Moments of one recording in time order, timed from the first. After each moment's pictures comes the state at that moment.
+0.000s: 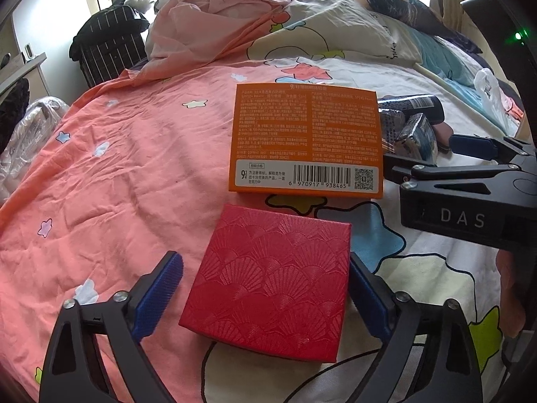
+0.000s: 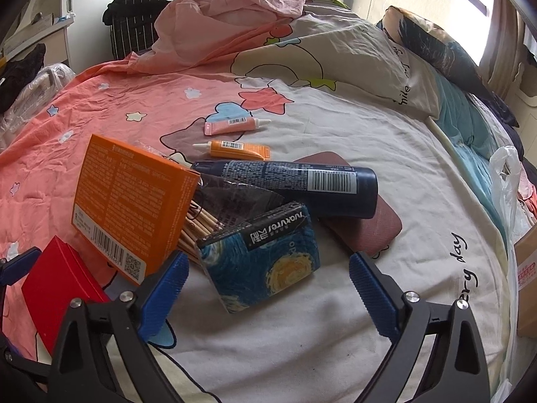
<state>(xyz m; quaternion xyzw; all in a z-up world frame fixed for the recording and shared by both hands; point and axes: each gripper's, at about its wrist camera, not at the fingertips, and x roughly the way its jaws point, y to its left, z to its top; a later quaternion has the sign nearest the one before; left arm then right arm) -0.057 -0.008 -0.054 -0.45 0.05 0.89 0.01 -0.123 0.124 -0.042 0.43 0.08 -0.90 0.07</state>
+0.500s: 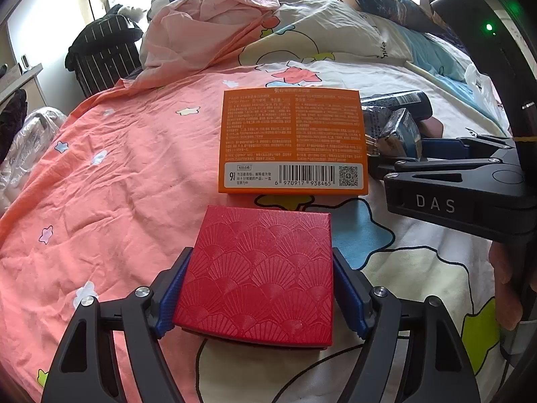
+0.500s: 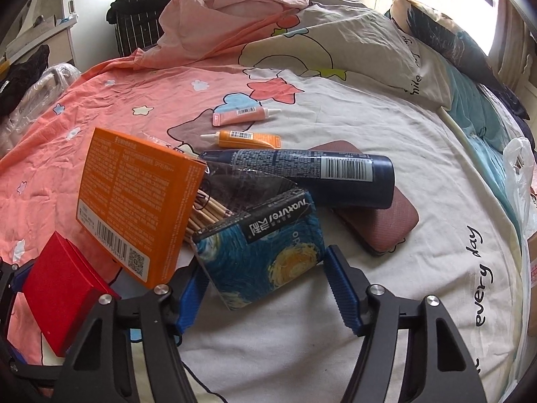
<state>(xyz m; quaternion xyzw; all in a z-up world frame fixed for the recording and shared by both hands) -0.050 0.000 -0.052 -0.43 0.07 0.90 0.01 -0.124 0.124 -0.049 0.44 0.07 -0.89 0.09</state>
